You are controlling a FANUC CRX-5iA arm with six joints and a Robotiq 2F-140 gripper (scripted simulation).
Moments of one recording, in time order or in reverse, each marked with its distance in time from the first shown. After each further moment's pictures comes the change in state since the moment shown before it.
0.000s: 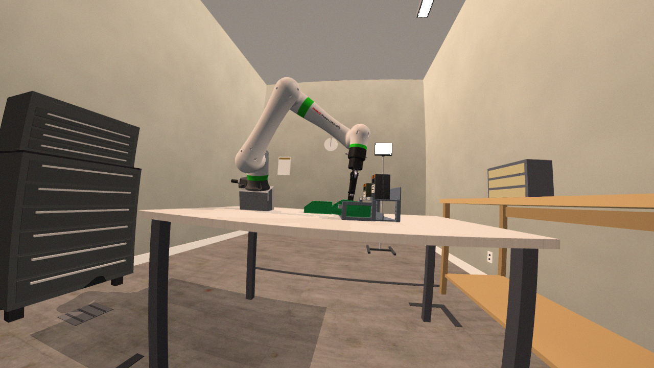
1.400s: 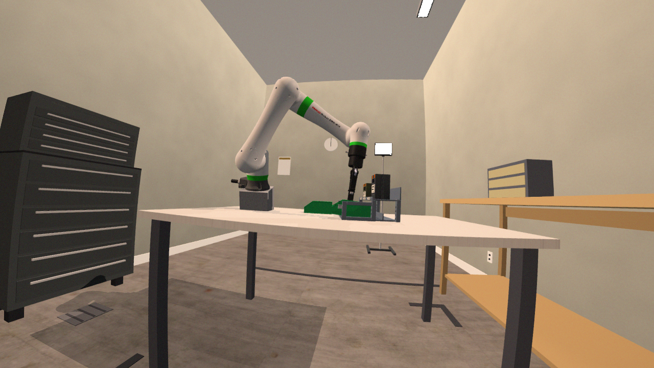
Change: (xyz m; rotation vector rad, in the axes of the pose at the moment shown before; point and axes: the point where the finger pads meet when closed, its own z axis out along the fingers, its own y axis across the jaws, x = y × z) arm -0.001 0.000 -0.010 0.000 0.000 0.000
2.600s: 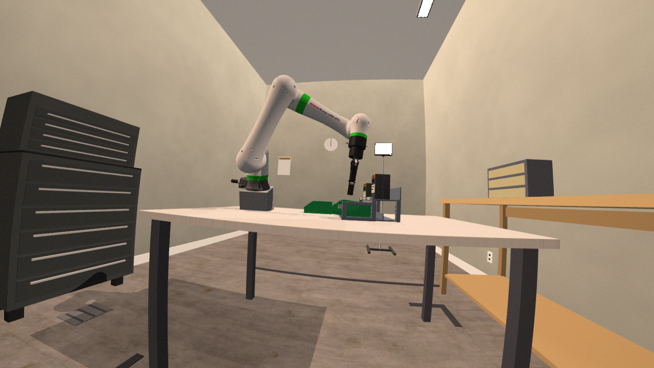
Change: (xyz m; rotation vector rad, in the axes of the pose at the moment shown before) arm -0.006 0.000 -0.049 0.000 -0.001 0.000
